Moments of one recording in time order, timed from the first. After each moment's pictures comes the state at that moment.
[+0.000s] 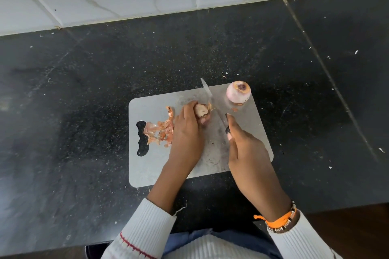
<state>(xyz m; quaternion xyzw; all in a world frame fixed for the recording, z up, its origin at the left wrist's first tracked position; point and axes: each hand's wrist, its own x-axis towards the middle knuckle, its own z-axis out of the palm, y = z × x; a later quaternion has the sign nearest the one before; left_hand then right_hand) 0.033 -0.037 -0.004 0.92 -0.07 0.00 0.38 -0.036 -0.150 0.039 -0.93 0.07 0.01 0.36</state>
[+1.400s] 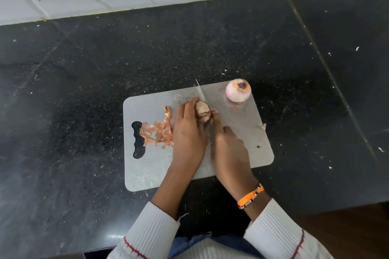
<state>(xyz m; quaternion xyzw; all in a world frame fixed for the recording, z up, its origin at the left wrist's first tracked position) 0.037 -0.045 -0.004 0.90 -0.03 0.01 0.43 -0.007 -0.129 -0.005 -0.96 0.09 0.05 0.25</state>
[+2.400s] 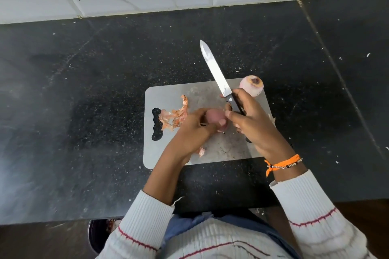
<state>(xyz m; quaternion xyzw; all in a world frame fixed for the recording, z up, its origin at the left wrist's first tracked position) 0.017 -0.010 0.023 0.73 0.02 -0.25 0.64 0.013 -0.157 0.028 -0.78 0.02 0.08 0.61</state>
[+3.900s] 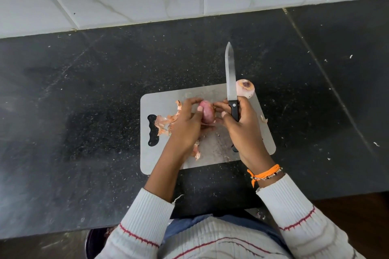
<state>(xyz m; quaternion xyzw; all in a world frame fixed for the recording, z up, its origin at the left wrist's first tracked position) 0.026 -0.019 0.027 0.71 0.07 -0.17 0.68 0.000 -0.135 0.021 -0.77 0.13 -0.06 0.62</state>
